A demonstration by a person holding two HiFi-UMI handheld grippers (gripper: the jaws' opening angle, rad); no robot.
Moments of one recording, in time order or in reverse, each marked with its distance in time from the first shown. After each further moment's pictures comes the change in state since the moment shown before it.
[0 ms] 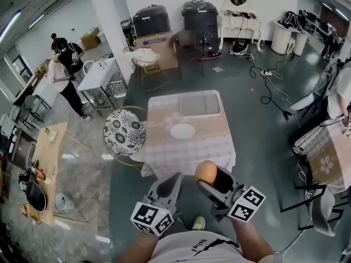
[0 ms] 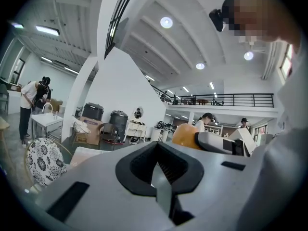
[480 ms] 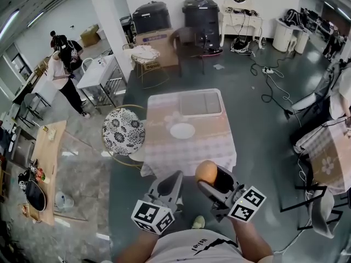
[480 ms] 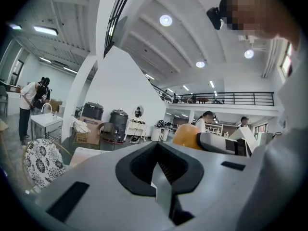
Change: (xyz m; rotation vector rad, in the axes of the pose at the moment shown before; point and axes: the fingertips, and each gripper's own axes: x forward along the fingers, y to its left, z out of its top) left arm 0.021 0.014 -0.003 0.012 0.016 0.004; right arm 0.010 -0.018 -0.002 0.002 0.017 -0.011
